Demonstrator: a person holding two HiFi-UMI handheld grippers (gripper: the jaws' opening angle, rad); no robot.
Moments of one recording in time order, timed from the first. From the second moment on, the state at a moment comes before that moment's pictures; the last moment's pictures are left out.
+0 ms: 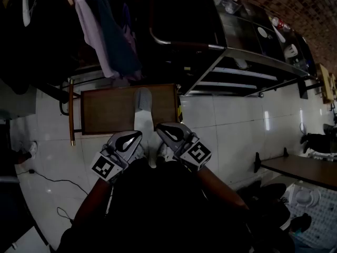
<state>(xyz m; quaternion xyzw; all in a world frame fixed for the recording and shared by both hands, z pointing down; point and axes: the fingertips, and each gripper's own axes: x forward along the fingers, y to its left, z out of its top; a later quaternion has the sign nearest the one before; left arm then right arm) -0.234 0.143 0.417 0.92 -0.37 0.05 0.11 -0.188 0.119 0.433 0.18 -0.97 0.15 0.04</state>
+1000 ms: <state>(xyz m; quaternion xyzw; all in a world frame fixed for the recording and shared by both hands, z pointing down) -0.277 0.090 0.468 0.95 -0.29 0.04 0.14 -0.220 0.087 0.584 0.24 -0.92 0.22 0.19</state>
